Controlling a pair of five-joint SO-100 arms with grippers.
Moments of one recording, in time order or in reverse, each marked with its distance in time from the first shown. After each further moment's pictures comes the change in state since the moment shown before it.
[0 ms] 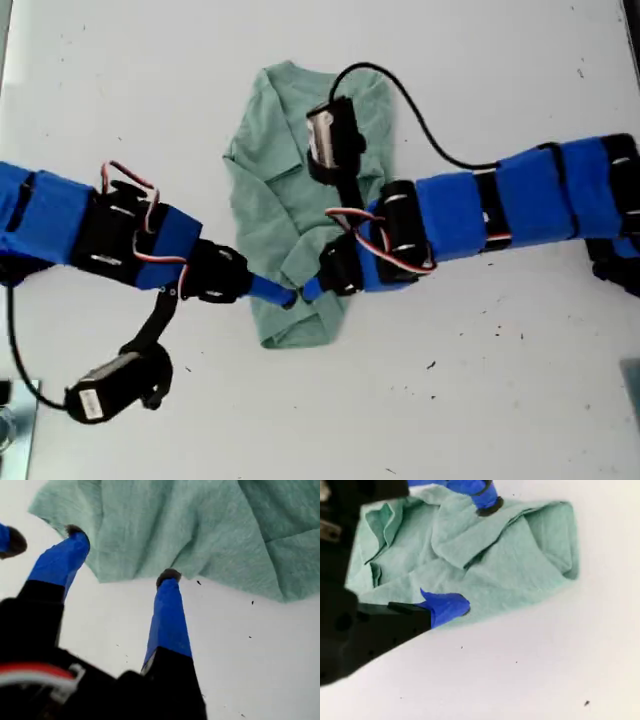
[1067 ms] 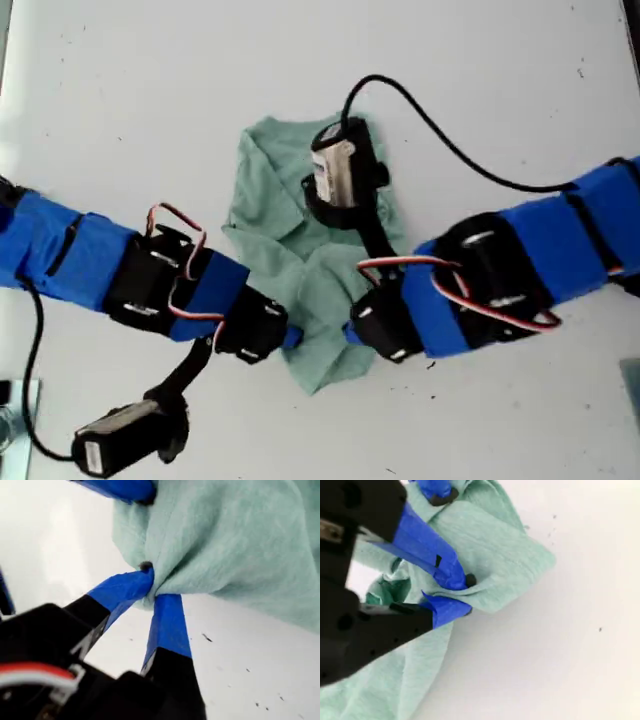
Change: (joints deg) arm 0 6.4 -17.4 -34.9 5.0 8.2; arm 1 -11.8 16.4 -2.0 3.4 -3.7
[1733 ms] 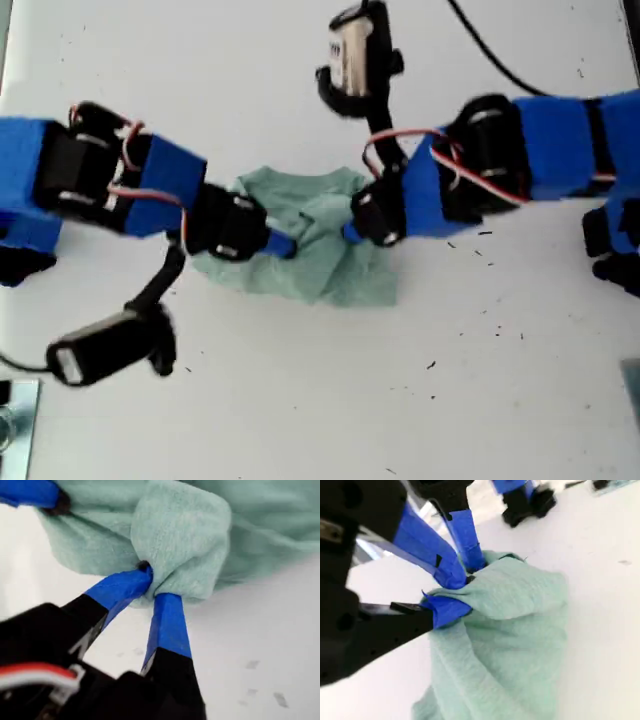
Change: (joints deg) arm 0 -15.1 20.0 11.9 3.4 5.7; arm 1 21.4 7.6 14.9 -3.6 -13.3
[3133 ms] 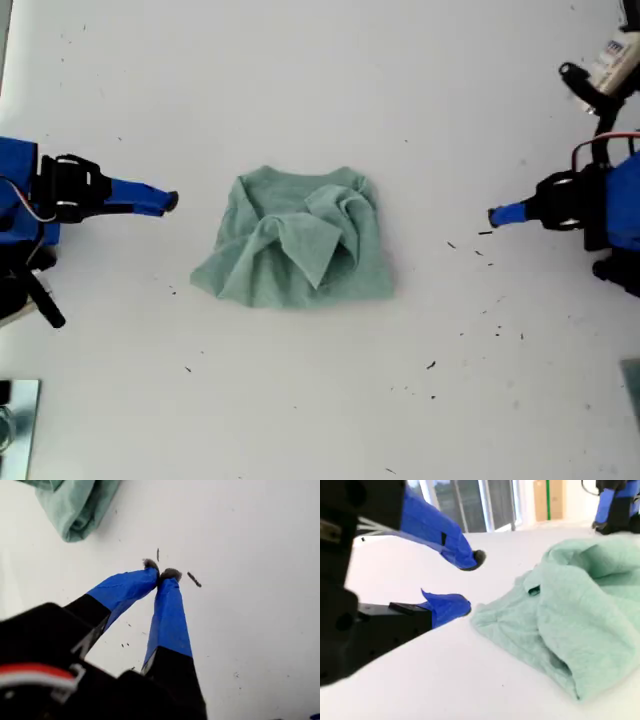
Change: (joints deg) arm 0 -9.0 108.8 95.8 -1.7 -9.8; arm 1 4.6 106.9 94.7 2.7 15.6
